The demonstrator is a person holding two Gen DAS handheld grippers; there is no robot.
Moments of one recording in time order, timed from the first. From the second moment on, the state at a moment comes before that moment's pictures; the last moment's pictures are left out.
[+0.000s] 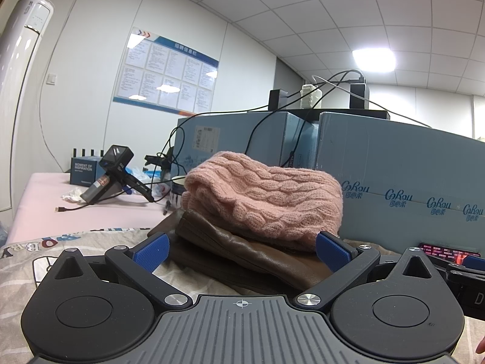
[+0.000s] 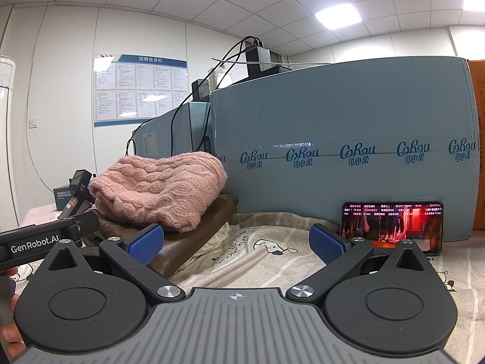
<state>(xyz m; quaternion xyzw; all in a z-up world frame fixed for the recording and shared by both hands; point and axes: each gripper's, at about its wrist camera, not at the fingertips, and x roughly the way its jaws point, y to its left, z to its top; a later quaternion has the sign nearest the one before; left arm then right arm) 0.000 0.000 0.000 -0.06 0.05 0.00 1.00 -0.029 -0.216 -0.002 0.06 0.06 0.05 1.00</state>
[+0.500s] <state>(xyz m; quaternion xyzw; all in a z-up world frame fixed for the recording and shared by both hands) -0.001 0.000 0.000 -0.06 0.05 0.00 1.00 -0.028 -0.217 -0.003 0.06 0.06 0.05 1.00</state>
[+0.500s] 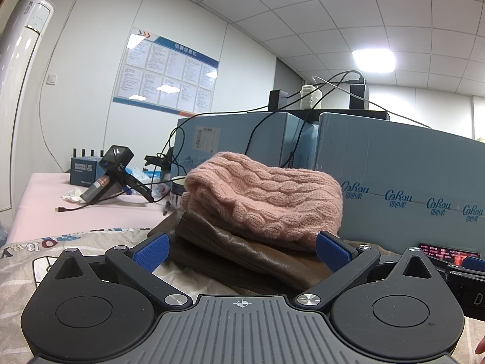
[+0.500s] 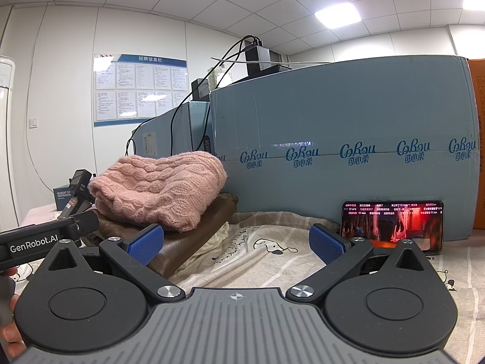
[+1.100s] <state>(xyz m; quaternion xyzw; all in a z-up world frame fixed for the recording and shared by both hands) 0.000 0.000 0.000 -0.06 0.06 -0.01 1.00 -0.027 -0.217 -0.003 0.06 0.07 0.04 0.99</state>
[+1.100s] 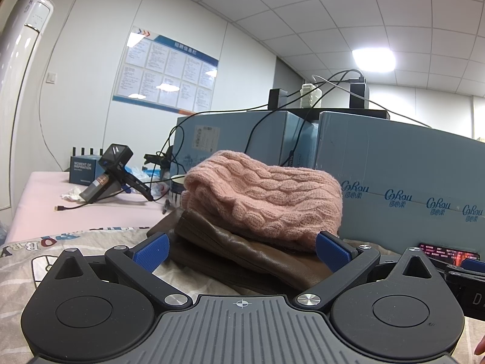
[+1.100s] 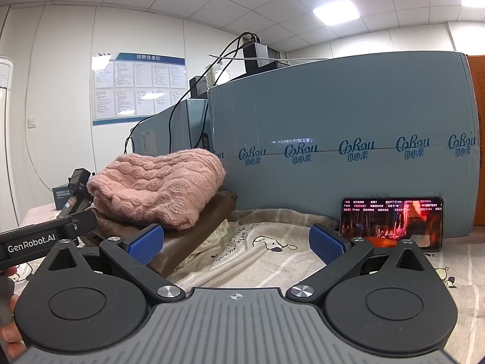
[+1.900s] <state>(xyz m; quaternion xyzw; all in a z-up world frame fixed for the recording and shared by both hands) -0.022 0.000 0.012 -0.10 0.01 -0.13 0.99 -0.084 -0.212 0.015 0.05 0.08 -0.05 0.99</state>
